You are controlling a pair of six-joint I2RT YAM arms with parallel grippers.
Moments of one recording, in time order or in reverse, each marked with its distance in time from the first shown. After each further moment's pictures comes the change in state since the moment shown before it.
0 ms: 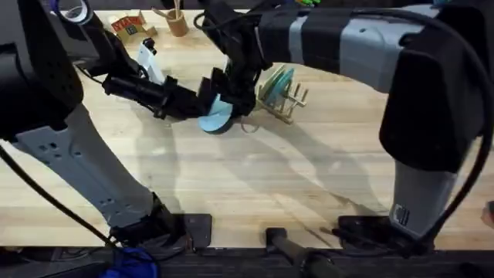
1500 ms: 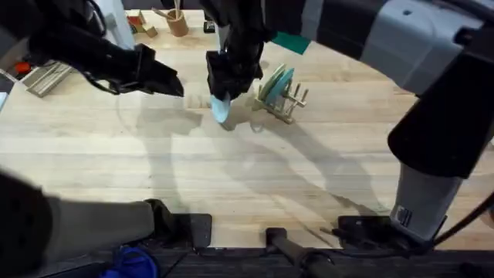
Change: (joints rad) left arm -0.031 -0.569 0.038 -0.128 -0.275 0.028; right arm 0.009 -0.033 0.226 -0.290 0.144 -0.391
